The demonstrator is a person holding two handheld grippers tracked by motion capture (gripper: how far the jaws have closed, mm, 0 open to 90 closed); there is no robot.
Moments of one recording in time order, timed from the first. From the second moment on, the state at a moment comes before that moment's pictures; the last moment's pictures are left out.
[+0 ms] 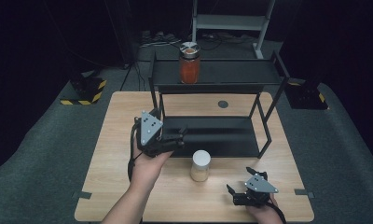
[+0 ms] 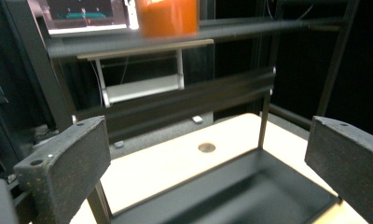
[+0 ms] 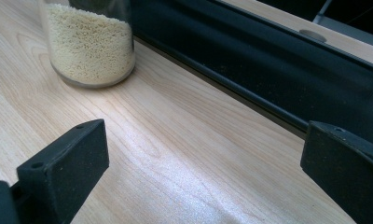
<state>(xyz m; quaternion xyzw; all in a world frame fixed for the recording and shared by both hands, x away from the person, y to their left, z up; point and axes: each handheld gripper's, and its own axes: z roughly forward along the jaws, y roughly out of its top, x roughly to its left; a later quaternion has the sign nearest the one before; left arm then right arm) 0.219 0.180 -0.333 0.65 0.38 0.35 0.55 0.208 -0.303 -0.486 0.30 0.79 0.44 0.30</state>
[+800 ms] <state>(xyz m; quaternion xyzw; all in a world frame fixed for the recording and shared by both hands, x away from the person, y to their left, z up) 0.200 0.205 -0.434 0.71 0.41 0.30 0.49 0.207 -0.300 -0.486 0.30 0.79 0.44 0.30</state>
